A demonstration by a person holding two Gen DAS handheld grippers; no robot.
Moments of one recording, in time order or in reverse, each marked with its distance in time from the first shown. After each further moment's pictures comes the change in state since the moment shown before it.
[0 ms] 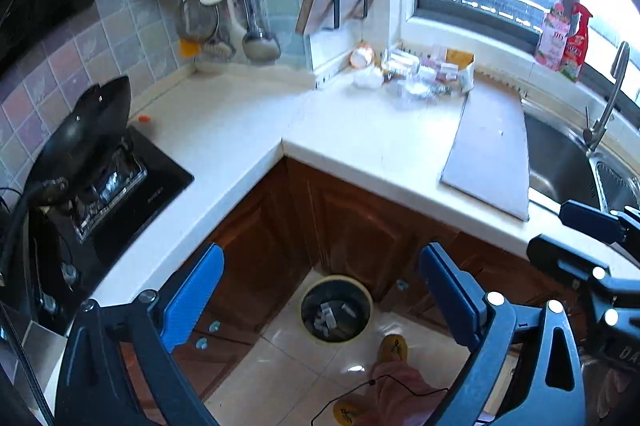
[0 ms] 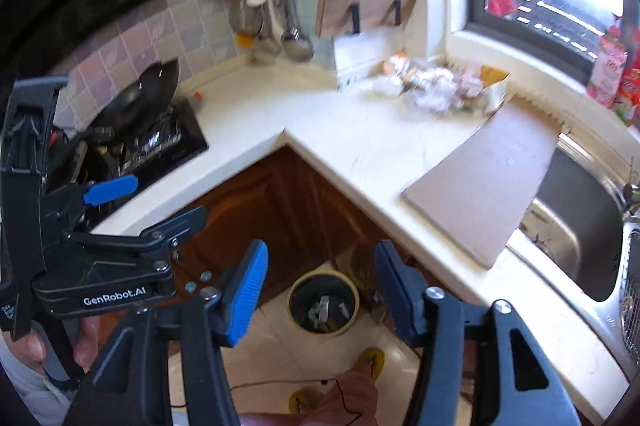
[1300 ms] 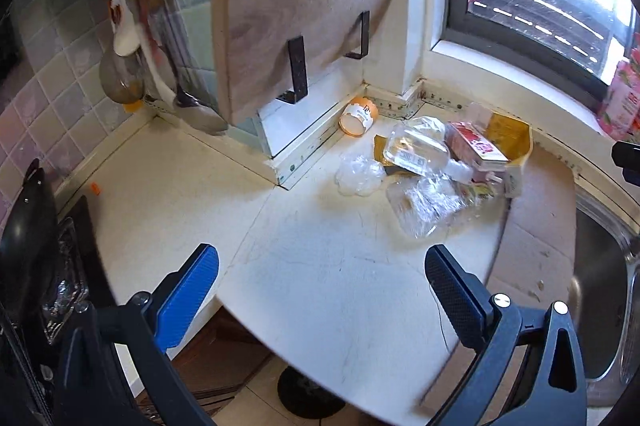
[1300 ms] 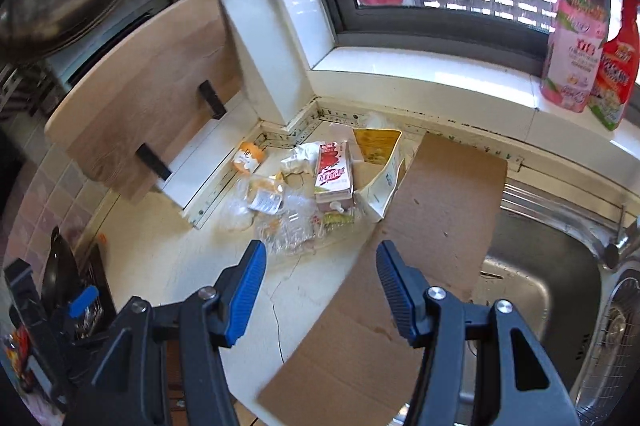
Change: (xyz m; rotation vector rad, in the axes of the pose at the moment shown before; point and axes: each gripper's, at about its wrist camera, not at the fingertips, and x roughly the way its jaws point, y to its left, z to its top) left arm 0.212 -0.079 0.235 -0.038 0.061 0.055; right arm 0.130 -0.278 0.234 0.375 0.054 -0.087
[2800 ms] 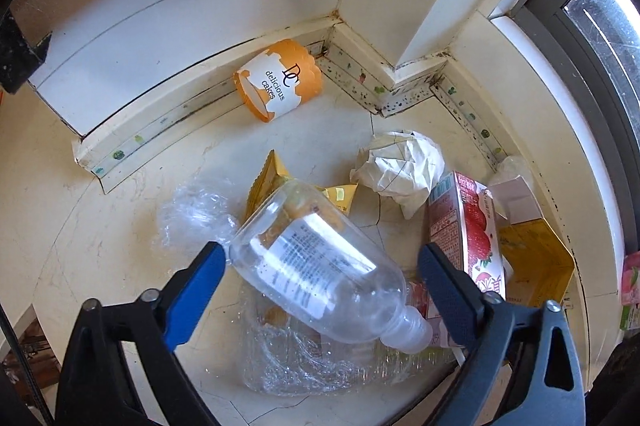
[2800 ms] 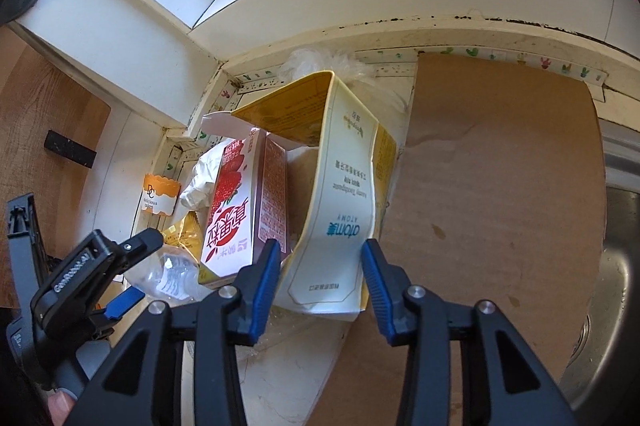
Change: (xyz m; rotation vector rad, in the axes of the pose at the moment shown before) left arm 0.228 -0.101 0.105 -0.366 0.321 -0.122; right arm 0.198 -0.088 0.033 0.299 0.168 0.063
